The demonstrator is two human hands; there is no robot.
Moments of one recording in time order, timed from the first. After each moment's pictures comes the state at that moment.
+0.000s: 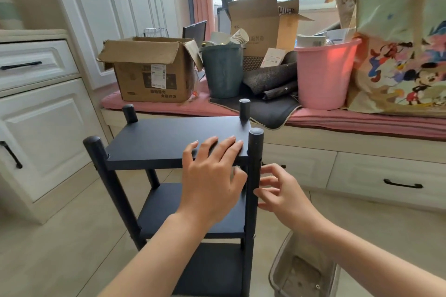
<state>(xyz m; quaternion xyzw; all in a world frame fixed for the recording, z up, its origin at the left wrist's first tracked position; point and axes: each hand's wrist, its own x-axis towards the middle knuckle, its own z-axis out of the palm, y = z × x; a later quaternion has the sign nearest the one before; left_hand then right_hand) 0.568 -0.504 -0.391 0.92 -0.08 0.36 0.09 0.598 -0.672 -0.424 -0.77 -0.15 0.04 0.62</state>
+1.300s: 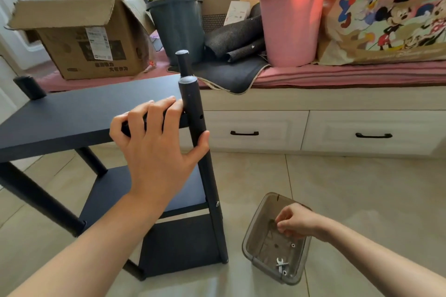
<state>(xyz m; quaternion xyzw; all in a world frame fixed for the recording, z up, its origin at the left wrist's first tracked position) 0.620 -0.528 -0.428 0.84 -0.05 0.54 -0.03 0.654 -0.813 -0.617 -0.87 0.03 0.32 0.37</state>
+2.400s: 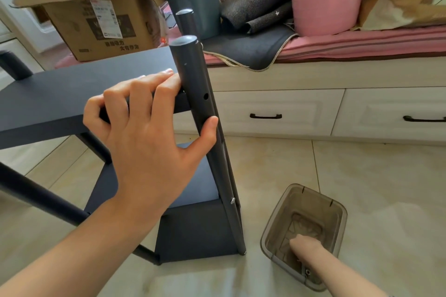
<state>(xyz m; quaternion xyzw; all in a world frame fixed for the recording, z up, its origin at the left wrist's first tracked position) 0.615 -0.531 -0.429 0.85 -0.03 0.52 -0.01 0.669 -0.775 -0.786 -0.90 -0.16 0.40 -0.04</state>
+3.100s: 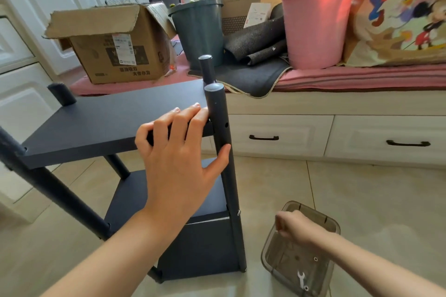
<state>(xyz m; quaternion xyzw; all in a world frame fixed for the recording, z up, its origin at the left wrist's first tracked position) 0.600 -0.529 -0.420 0.88 -0.07 0.47 0.00 0.673 -0.763 -0.641 -0.94 -0.20 0.20 0.18</state>
